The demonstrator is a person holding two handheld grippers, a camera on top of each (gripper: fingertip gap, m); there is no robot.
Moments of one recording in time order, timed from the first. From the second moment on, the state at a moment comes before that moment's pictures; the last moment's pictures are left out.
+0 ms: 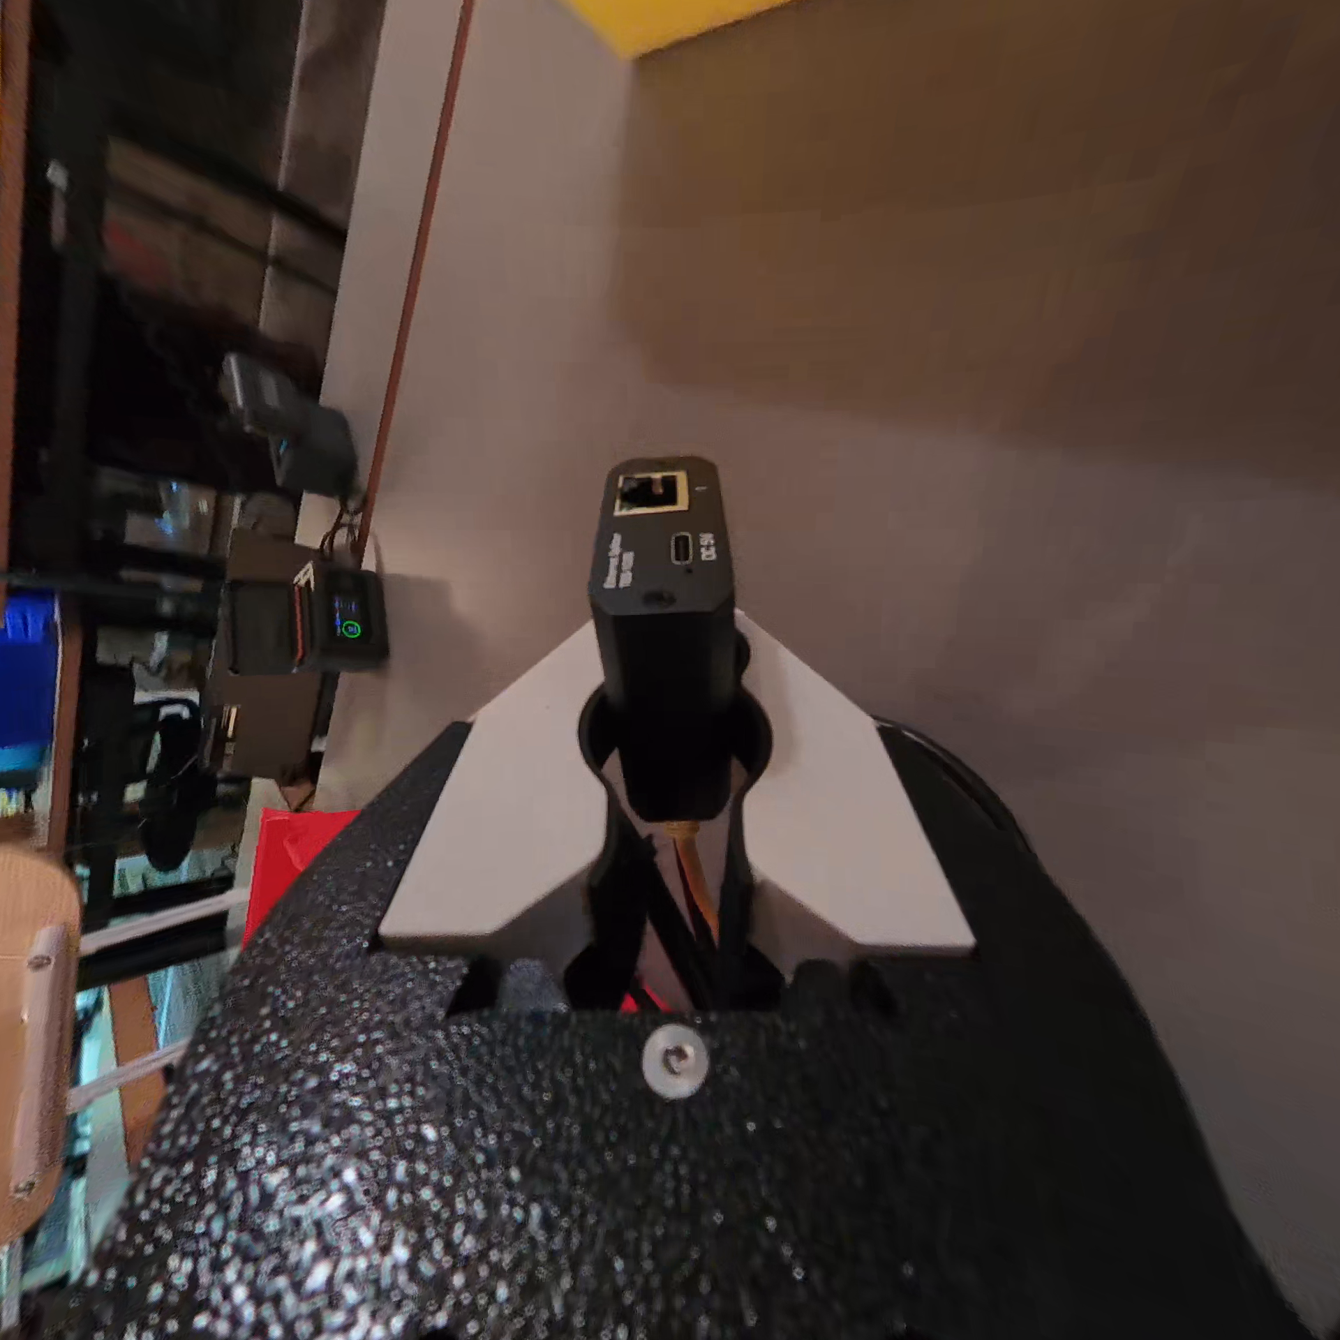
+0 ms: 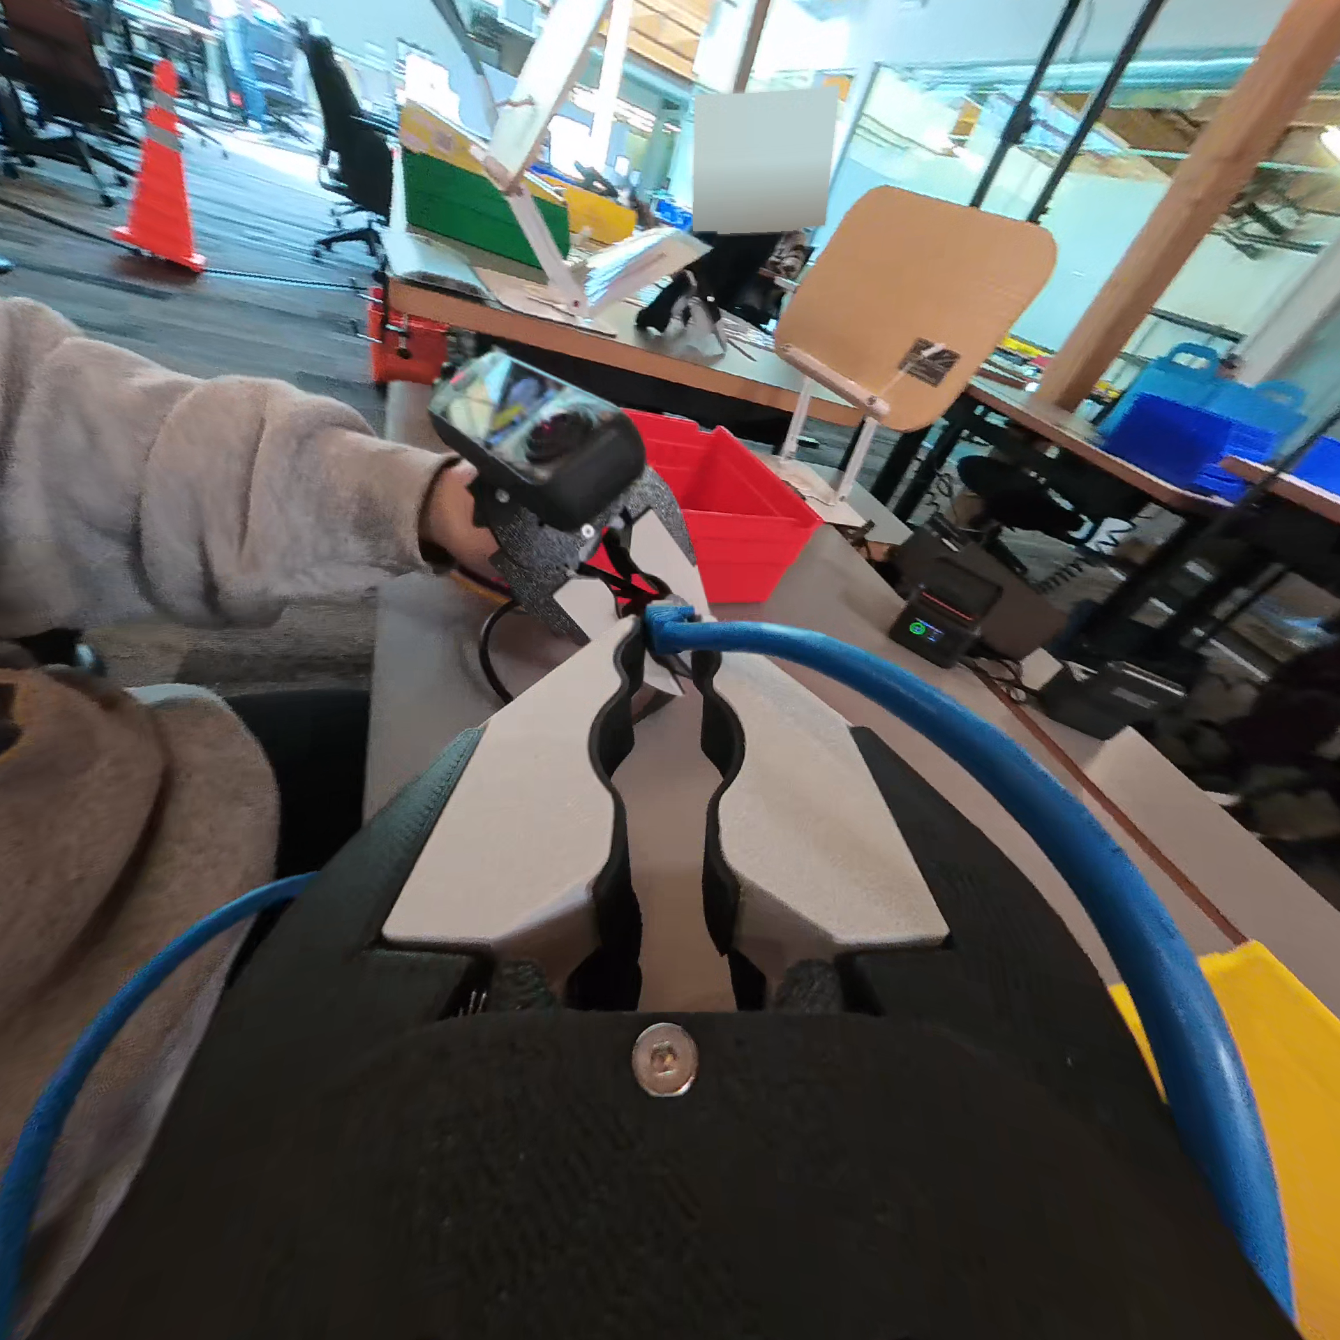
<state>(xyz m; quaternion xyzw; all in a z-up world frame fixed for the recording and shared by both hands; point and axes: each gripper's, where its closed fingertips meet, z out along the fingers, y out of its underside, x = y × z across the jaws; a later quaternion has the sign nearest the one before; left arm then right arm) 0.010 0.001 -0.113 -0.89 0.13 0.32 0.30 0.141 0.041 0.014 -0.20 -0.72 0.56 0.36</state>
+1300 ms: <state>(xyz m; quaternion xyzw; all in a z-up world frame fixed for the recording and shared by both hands) 0.089 0.032 -0.038 -0.77 0.25 0.17 0.56 0.095 0.021 -0.024 -0.19 -0.68 0.54 0.47</state>
